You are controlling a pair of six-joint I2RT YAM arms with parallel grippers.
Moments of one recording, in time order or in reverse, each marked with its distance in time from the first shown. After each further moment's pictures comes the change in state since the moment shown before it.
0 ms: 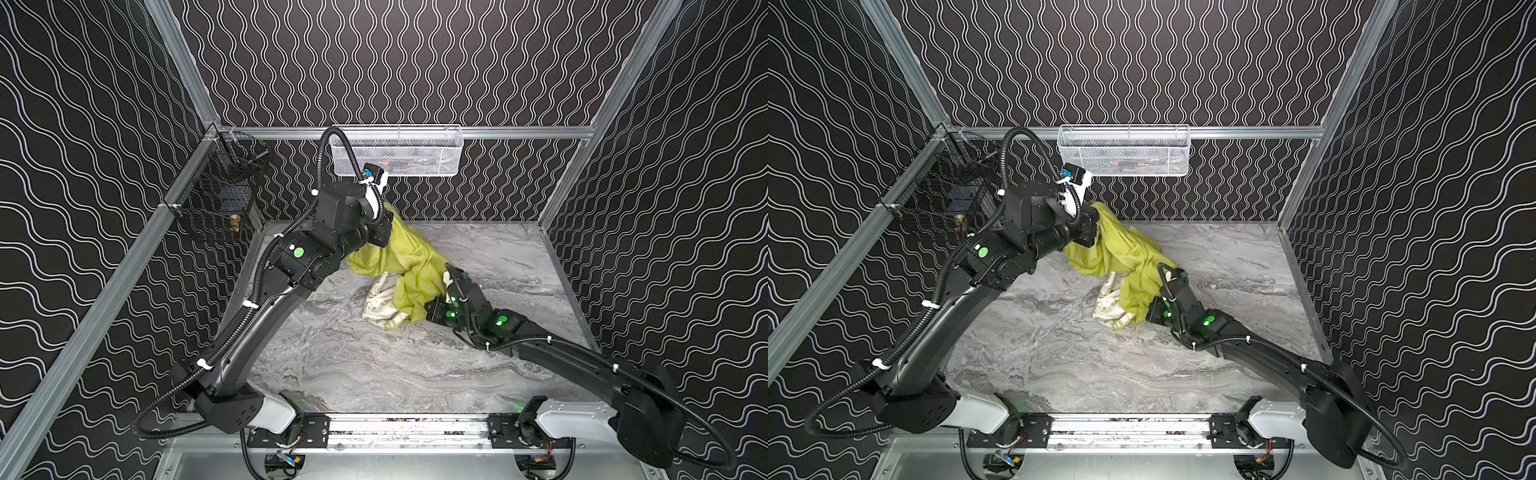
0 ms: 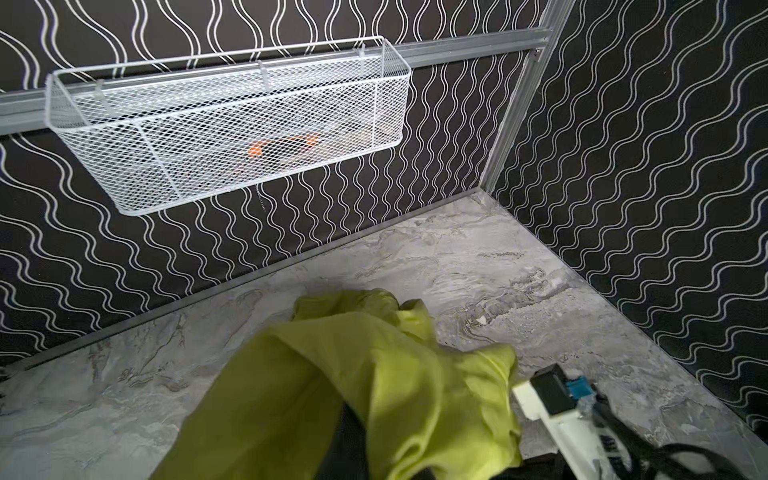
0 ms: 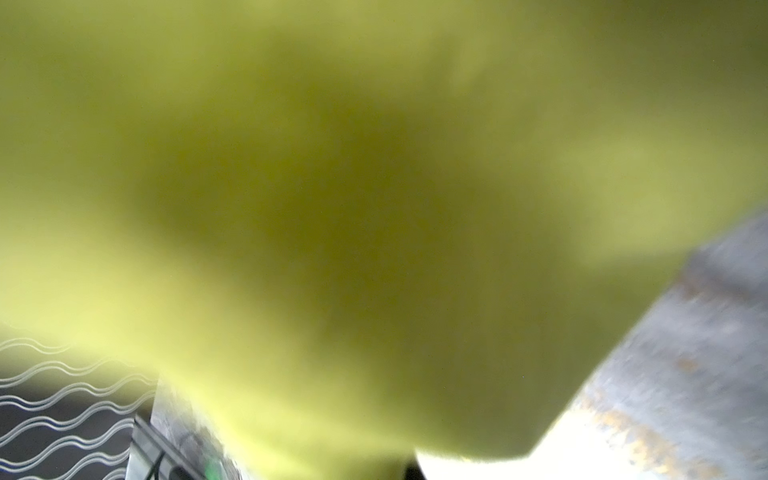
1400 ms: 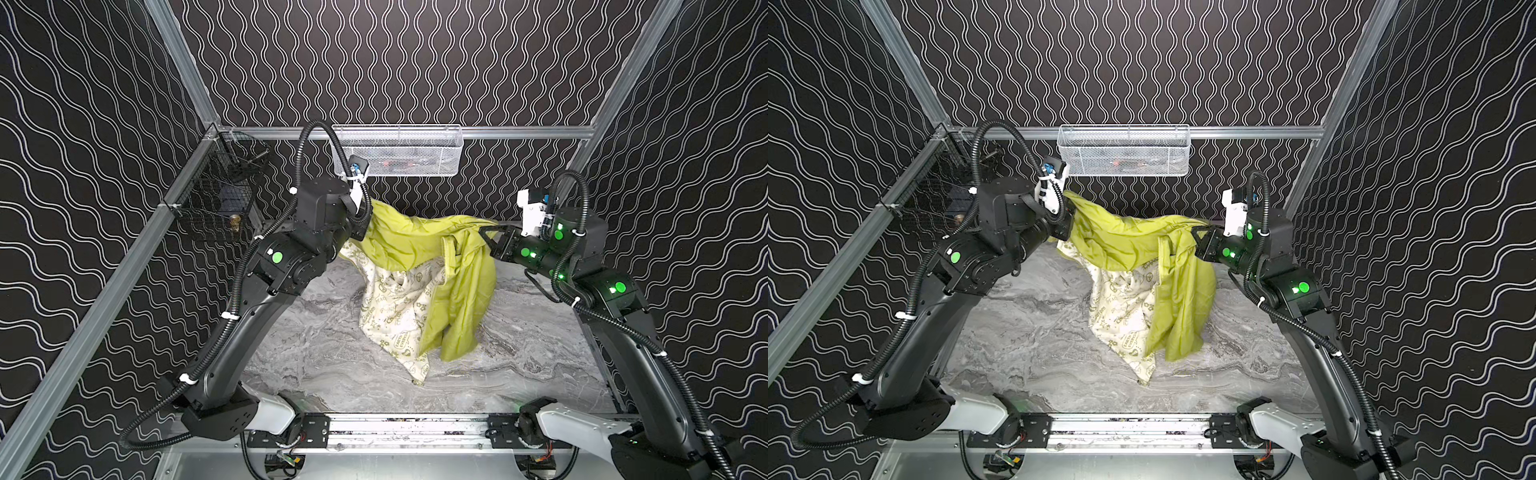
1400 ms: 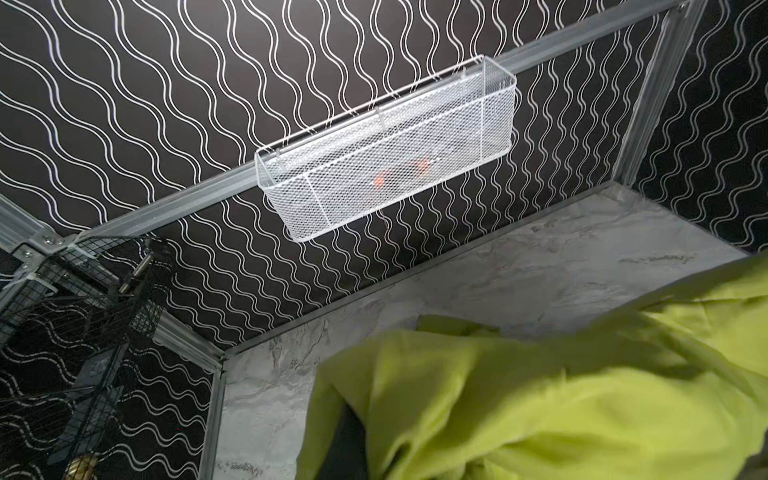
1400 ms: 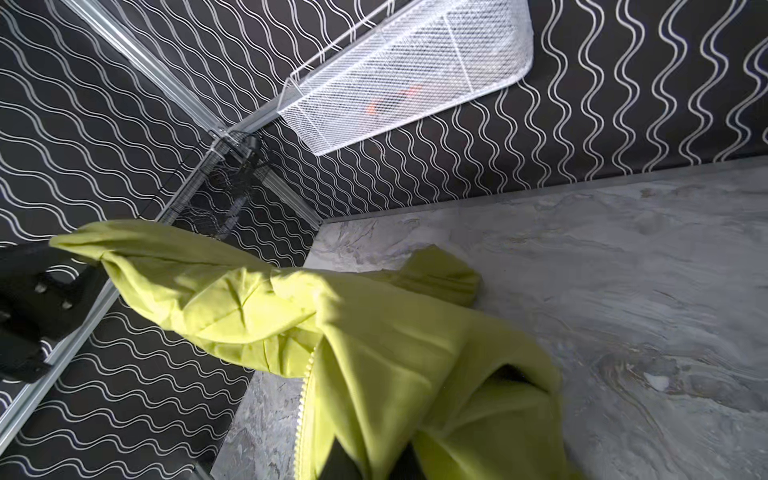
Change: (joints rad) left arm 0.005 -0.040 0.040 -0.056 -0.288 0.238; right arm -0.403 -0.084 0.664 -0.422 -0.315 -0.332
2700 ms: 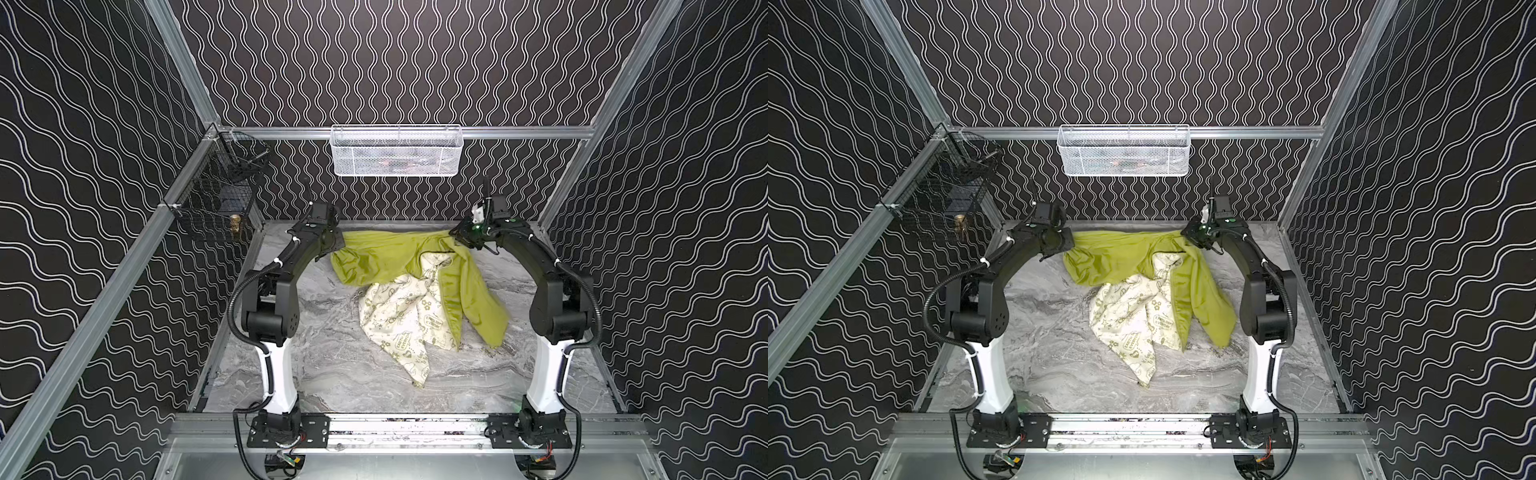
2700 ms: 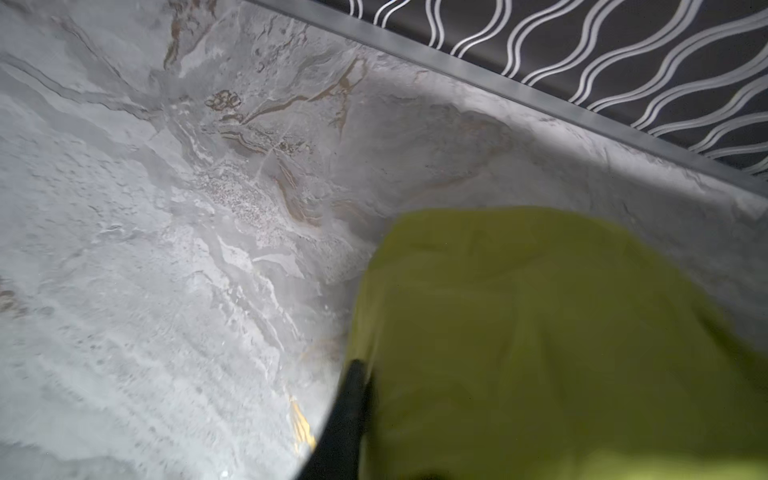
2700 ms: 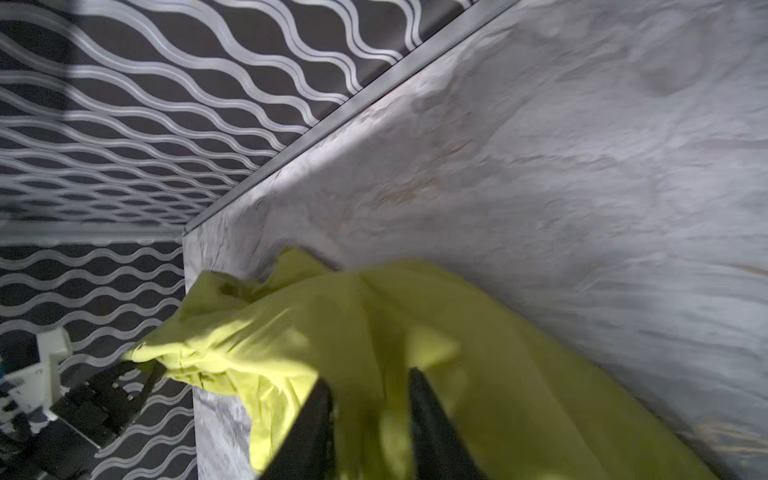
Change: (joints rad) left arm 0.525 0.645 -0.183 0.209 0.387 -0.578; right arm -0.215 0.947 0.320 0.124 -0.142 0.144
